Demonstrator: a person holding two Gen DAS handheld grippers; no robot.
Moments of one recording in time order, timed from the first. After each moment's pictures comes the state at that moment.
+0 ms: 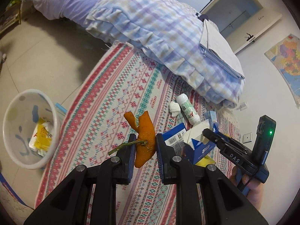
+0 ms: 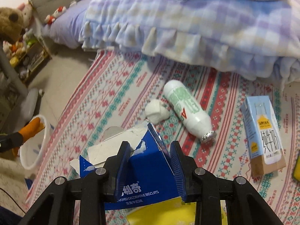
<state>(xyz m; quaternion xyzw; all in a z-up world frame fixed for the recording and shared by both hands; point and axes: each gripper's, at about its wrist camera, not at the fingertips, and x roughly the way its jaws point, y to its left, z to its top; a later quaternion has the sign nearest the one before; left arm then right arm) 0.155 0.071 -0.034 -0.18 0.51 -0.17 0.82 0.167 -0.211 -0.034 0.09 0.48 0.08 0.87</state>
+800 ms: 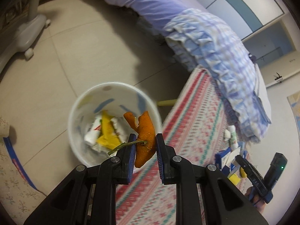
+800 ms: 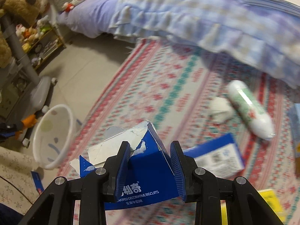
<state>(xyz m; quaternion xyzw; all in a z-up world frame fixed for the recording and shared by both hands) 0.165 0.277 -0.081 -0.27 0.53 -0.05 0.80 0.175 -0.102 -0.041 0.06 0.48 0.13 0.86</state>
